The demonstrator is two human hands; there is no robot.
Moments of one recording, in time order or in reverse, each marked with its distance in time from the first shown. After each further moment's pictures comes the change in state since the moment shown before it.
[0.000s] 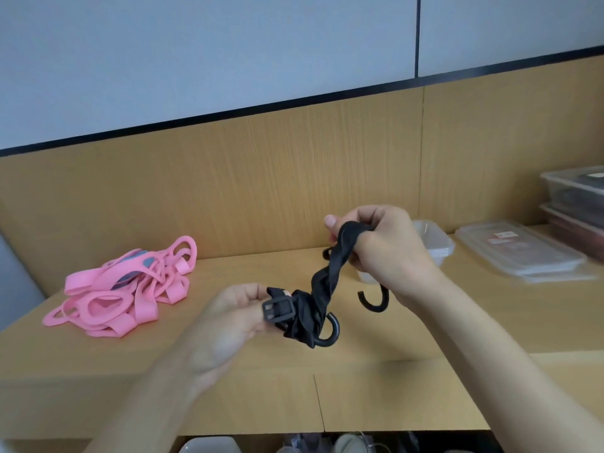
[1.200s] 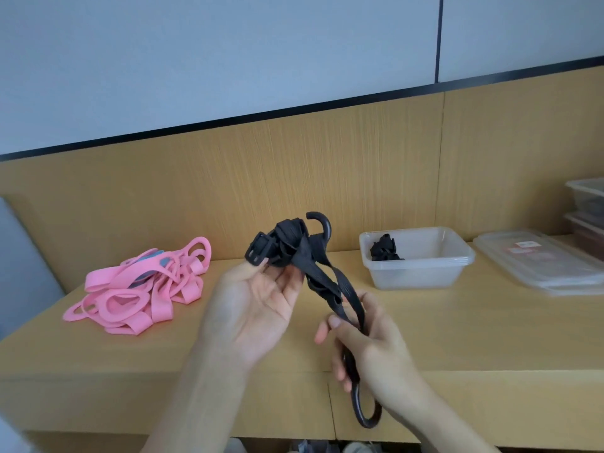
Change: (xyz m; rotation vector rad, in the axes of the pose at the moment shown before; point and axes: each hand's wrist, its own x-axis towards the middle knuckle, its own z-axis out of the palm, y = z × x) left_hand 0.004 0.035 0.021 -1.073 0.040 0.080; right_hand -0.068 0.069 0.043 0.251 -0.123 0.167
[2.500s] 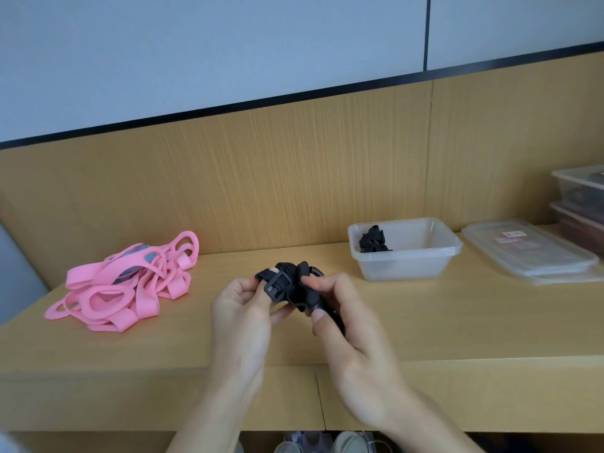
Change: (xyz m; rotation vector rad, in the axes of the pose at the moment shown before) left_hand 0.002 -0.041 -0.039 0.710 0.374 0.328; right_hand -0.012 -0.006 0.009 -0.334 -0.017 -0.392
